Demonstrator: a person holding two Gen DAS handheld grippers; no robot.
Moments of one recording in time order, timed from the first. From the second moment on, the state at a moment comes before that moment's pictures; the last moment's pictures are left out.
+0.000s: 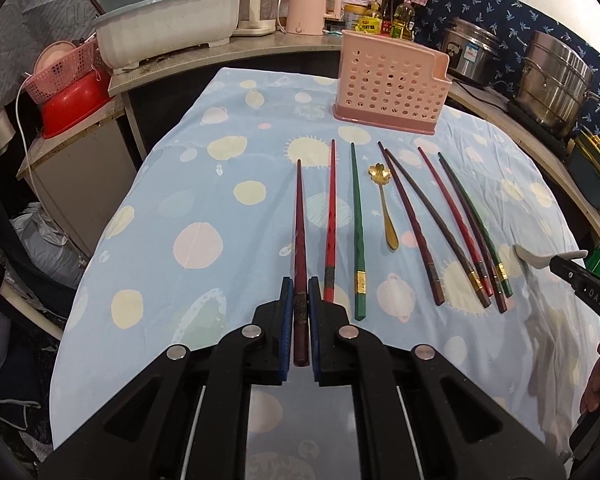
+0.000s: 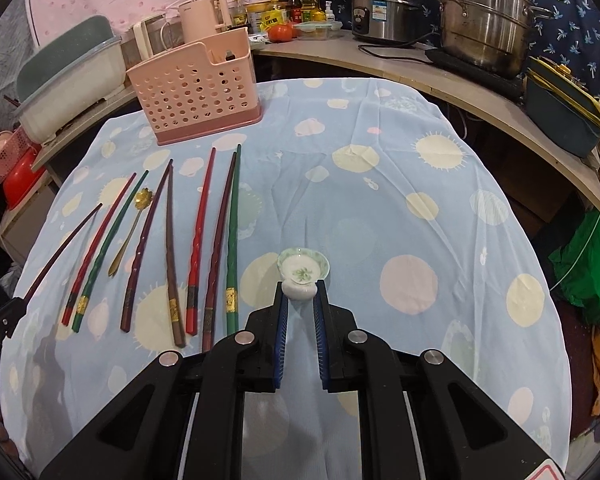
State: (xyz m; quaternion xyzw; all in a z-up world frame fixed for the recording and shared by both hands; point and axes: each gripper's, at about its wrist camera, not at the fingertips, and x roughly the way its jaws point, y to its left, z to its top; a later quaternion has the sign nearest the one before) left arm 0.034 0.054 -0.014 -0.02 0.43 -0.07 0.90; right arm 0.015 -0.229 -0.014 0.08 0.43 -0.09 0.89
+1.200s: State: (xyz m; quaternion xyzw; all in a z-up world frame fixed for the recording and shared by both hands) left arm 0.023 0.050 -0.017 -0.01 0.43 -0.07 0.90; right arm -0.017 -0.236 -0.041 0.09 0.47 -0.08 0.88
